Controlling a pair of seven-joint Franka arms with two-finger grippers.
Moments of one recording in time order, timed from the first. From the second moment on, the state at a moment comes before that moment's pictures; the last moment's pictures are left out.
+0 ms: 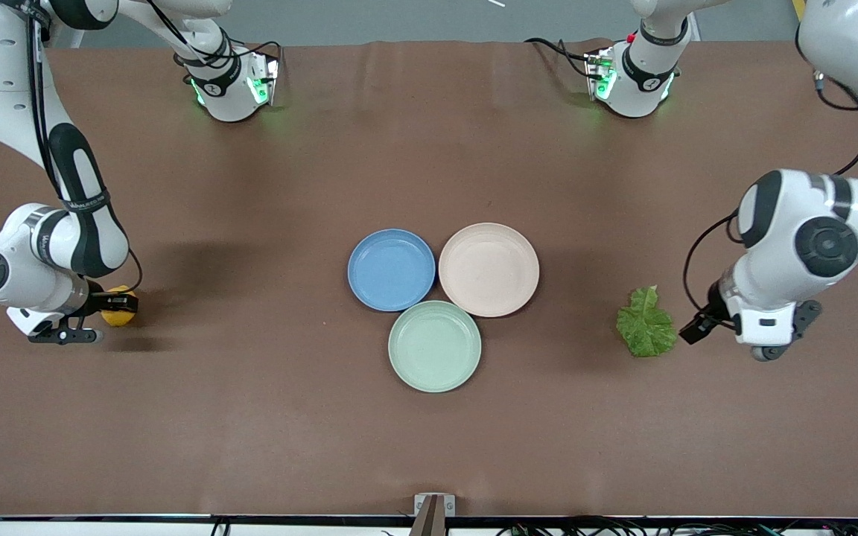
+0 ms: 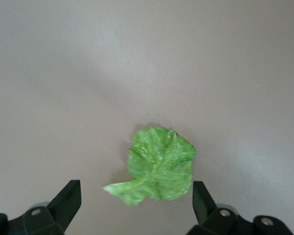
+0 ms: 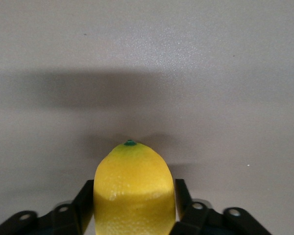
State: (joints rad) left arm 0.28 0.38 -0.42 -1.72 0.30 2.06 -0.90; right arm -0.04 0.57 -0.23 -1.91 0.03 2.38 -0.28
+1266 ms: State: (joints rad) left arm 0.32 0.11 -0.46 -1.46 0.19 1.55 -0.21; right arm 0.16 0.03 -0.21 -1.66 0.03 1.60 -0.06
